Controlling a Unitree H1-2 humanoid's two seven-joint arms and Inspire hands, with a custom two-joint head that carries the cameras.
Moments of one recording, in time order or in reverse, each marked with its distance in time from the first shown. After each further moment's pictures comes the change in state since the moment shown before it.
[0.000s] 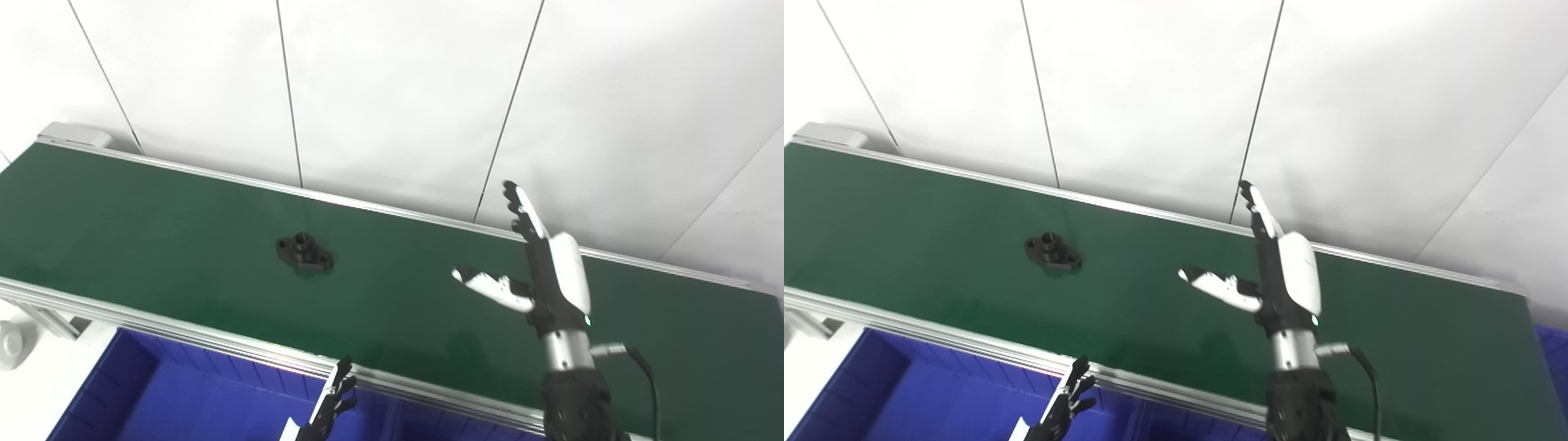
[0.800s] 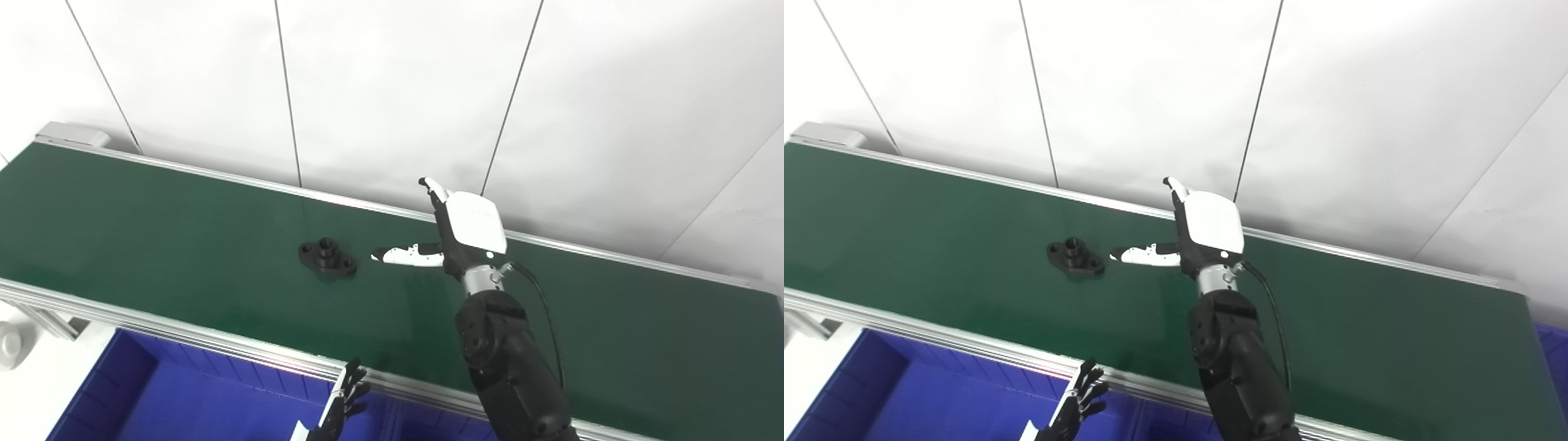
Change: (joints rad) left arm -0.002 0.002 -0.047 0.010 0.011 0.000 0.048; right arm -0.282 0.054 0.226 0.446 -0.320 0.219 -0.054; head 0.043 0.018
